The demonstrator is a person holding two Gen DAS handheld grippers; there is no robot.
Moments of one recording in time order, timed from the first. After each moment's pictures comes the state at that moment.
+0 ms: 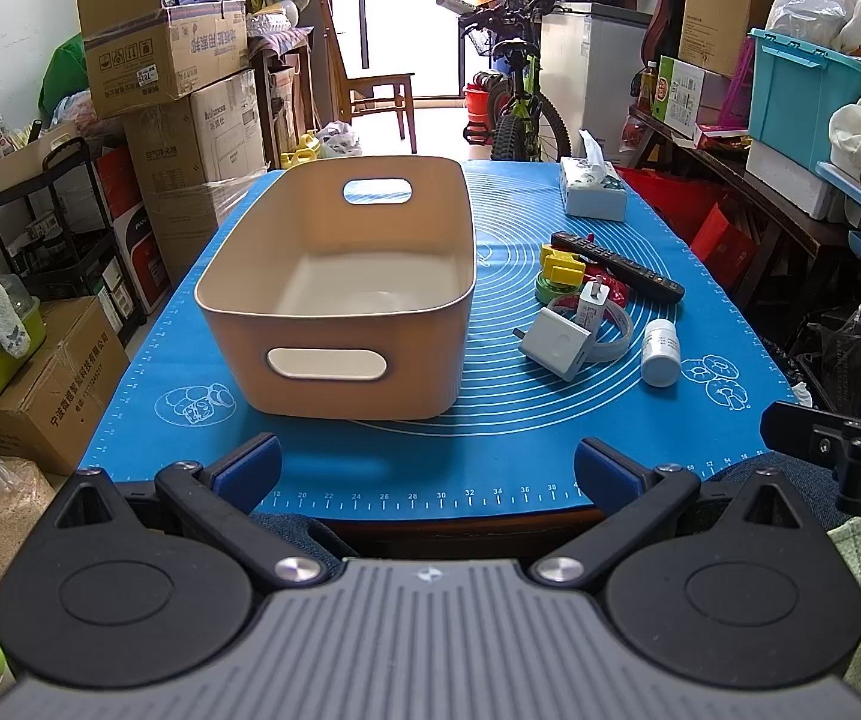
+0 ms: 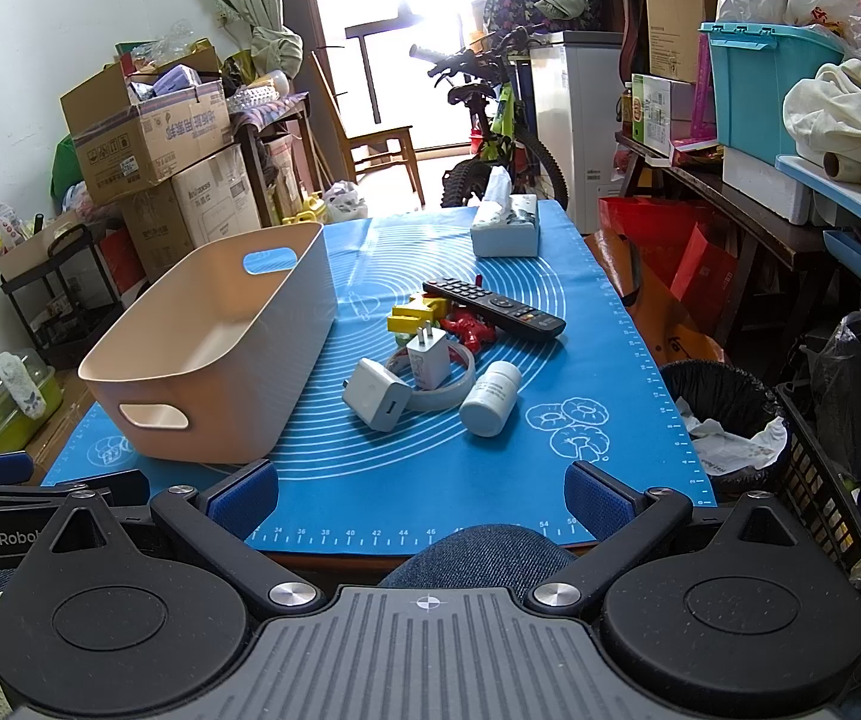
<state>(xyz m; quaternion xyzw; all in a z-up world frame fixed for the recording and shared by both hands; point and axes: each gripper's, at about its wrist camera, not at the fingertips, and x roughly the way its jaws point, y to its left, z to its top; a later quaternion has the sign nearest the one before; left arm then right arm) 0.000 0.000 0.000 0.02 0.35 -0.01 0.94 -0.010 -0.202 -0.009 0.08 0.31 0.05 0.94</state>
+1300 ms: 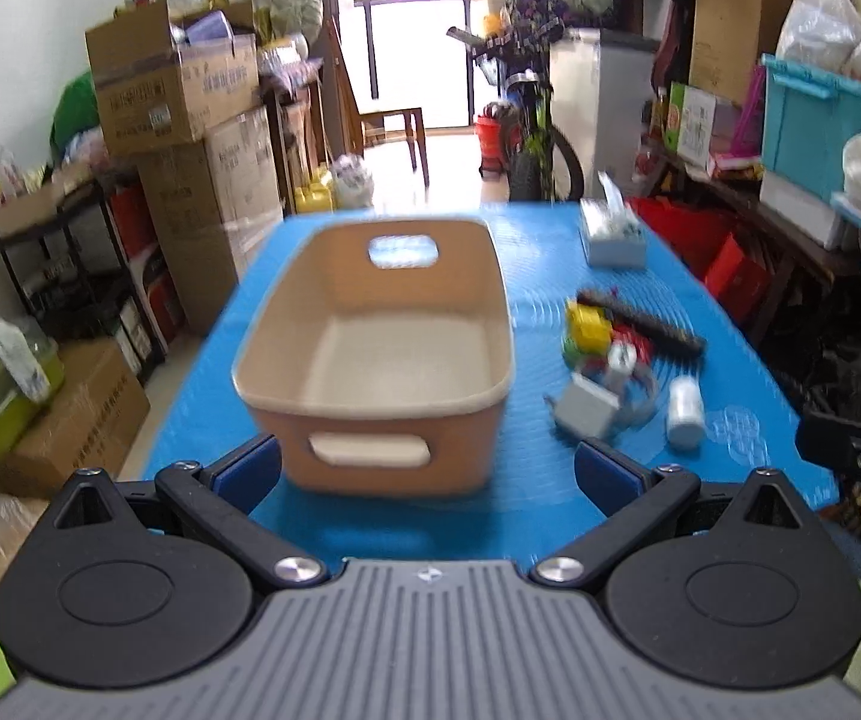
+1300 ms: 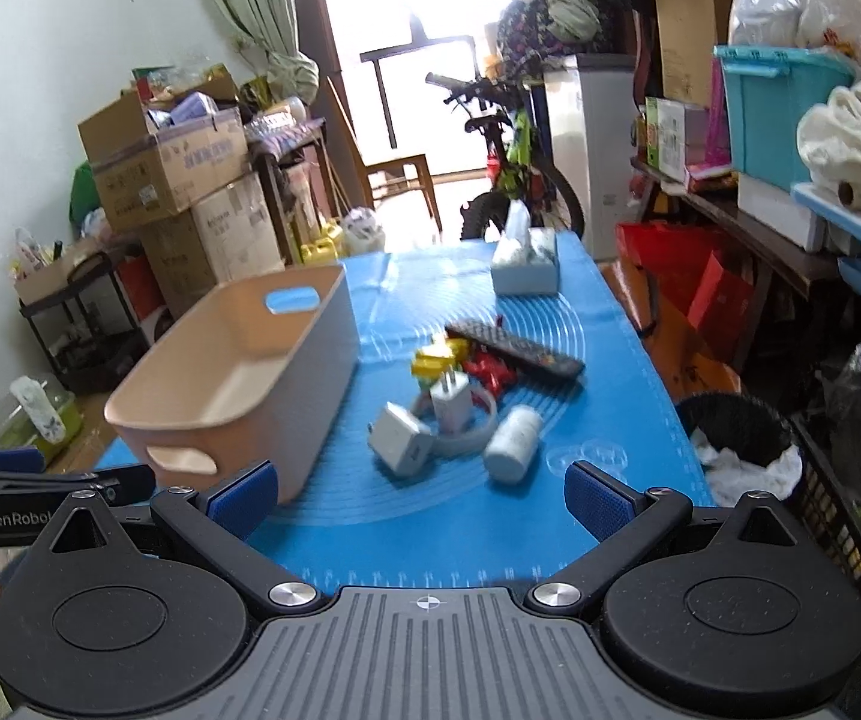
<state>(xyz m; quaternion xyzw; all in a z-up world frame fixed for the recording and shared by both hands) 0.025 0.015 0.040 0.04 0.31 0.00 0.95 -0.001 -0.202 0.018 0.09 0.28 0.07 0.95</state>
